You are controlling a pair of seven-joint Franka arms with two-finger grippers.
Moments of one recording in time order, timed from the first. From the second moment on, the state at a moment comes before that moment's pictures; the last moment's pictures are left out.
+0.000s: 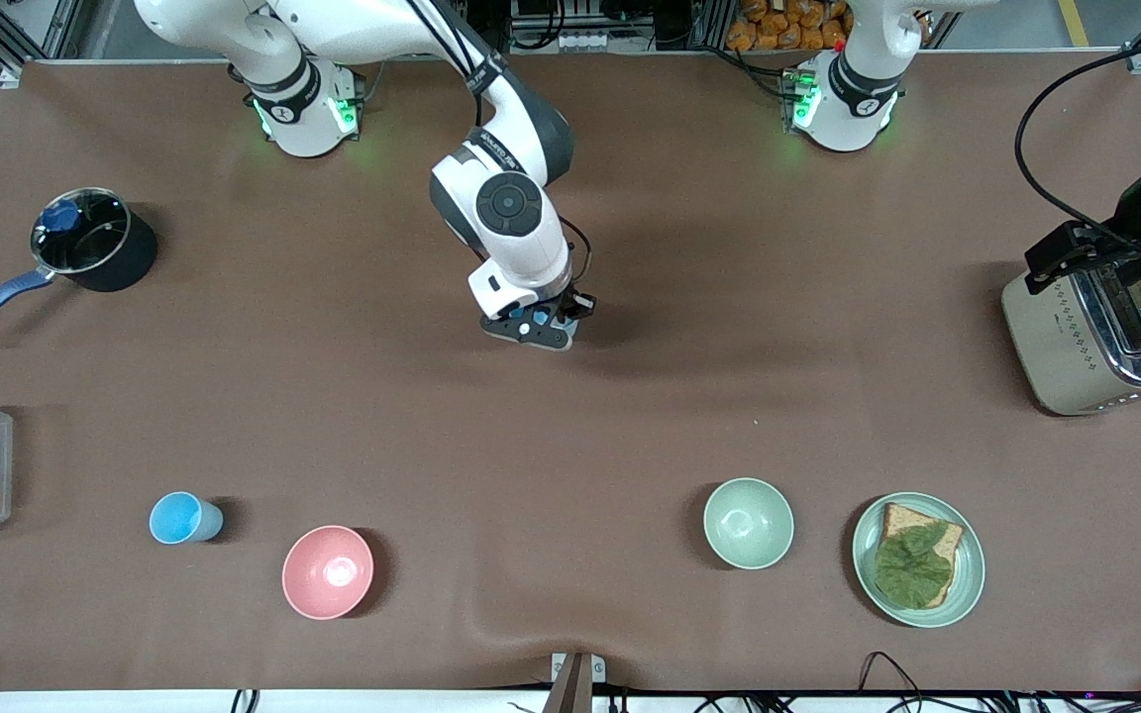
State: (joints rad) left arm -0.10 -0.02 0.05 -1.66 0.06 1.70 -0.11; right arm 0.78 0.54 0.00 -1.65 0.16 2.21 0.97
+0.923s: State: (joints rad) left arm -0.10 -0.03 0.06 -1.66 0.06 1.70 -0.11; right arm 0.82 0.61 -0.01 -1.58 0.16 2.14 1.01
